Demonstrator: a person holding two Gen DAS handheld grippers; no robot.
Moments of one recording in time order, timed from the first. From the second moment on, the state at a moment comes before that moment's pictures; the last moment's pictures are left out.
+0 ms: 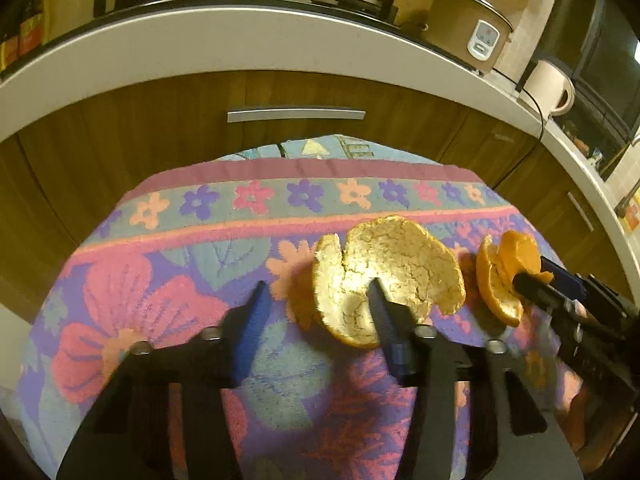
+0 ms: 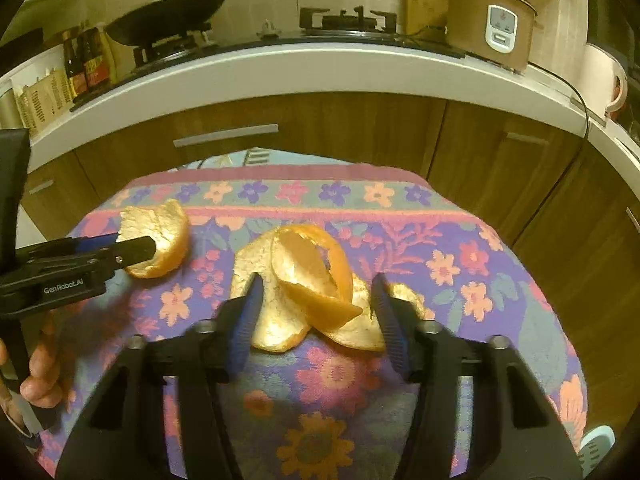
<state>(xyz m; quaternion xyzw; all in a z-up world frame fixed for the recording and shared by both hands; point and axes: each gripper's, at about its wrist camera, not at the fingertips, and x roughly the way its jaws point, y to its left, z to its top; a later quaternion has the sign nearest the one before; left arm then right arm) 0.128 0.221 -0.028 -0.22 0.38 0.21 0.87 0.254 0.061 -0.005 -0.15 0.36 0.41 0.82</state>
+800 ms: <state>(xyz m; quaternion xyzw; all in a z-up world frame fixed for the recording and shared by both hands) 0.099 0.167 0.014 -0.20 0.36 0.14 0.90 0.205 -0.043 0.047 -0.08 0.30 0.43 0.85</state>
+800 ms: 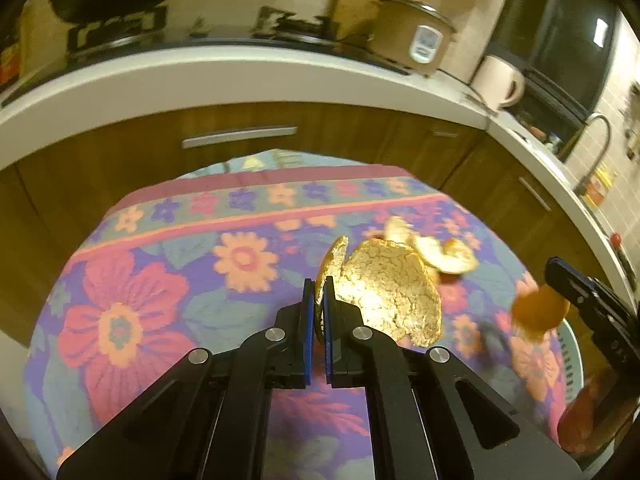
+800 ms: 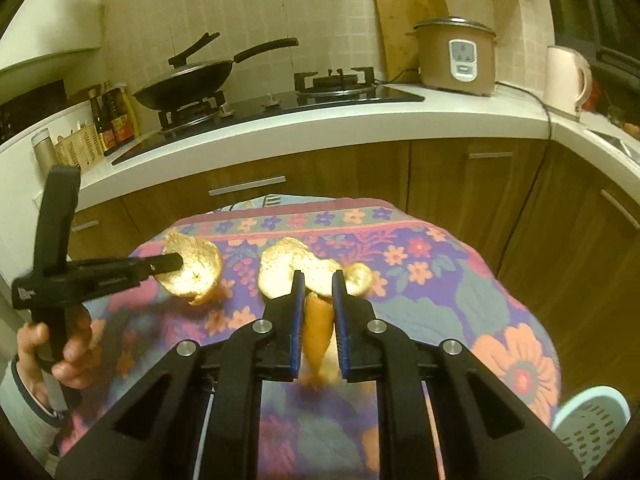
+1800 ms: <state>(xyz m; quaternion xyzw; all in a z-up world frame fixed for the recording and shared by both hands) 0.107 0.096 0.029 -0.15 0.36 0.07 0.92 0.181 -0.071 -0.025 -0.19 0.42 0.40 0.80</state>
